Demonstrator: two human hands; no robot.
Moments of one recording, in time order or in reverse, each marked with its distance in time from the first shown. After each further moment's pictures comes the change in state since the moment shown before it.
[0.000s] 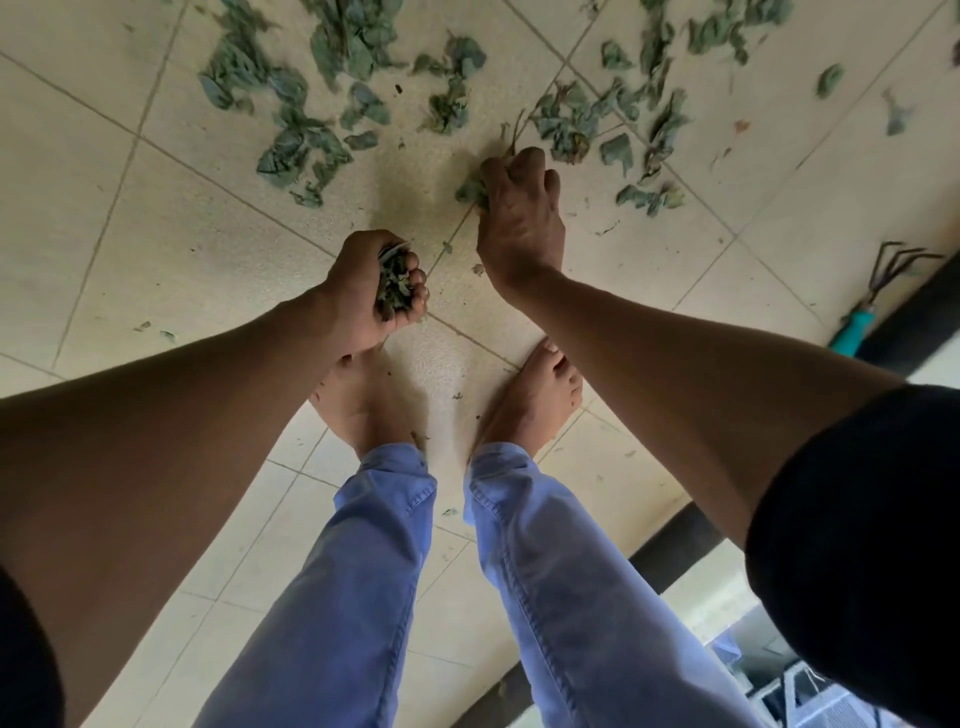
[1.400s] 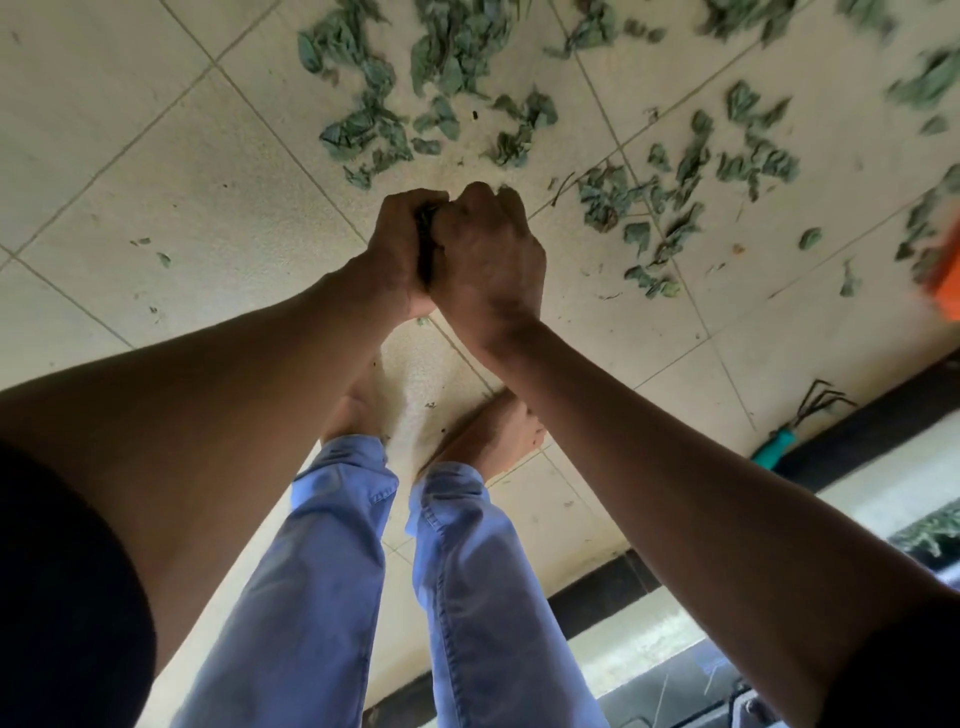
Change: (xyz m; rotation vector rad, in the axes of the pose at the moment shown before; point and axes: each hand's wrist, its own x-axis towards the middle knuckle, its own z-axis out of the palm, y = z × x) left_hand -0.022 0.015 0.023 -0.456 -0.132 0.103; right_hand -0.037 -0.078 -0.058 -0.004 0.080 -0.429
